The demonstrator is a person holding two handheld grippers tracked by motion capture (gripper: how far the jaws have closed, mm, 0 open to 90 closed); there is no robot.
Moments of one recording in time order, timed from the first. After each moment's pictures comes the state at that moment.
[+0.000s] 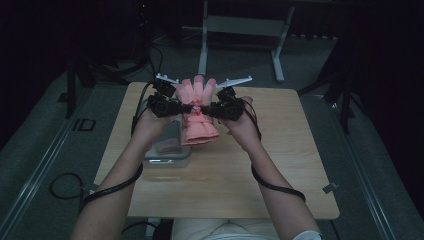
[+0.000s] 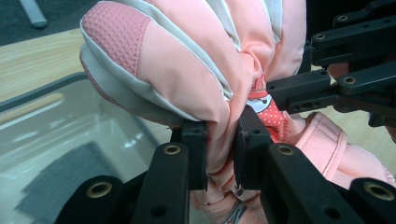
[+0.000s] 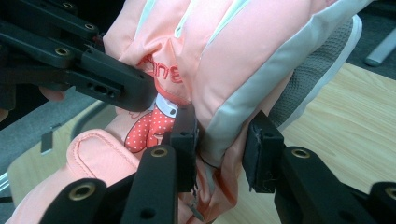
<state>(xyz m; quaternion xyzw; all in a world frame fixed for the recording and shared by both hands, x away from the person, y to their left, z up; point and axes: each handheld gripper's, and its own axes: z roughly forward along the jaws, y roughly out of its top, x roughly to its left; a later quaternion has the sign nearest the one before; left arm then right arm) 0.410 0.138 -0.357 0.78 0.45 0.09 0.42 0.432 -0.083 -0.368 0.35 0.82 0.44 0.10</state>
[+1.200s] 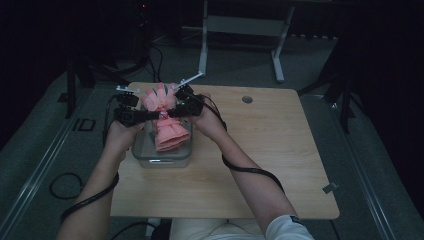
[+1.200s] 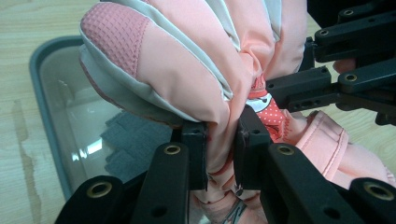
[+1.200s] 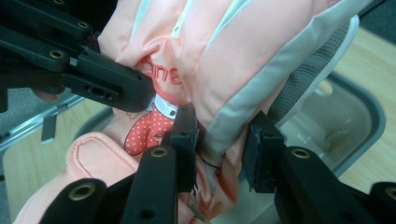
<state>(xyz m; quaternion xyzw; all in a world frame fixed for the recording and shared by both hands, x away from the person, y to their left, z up) 0.407 0.223 -0.414 0.72 0.54 0.08 0.42 0.467 0.019 -0.400 0.28 0.88 0.38 0.05</state>
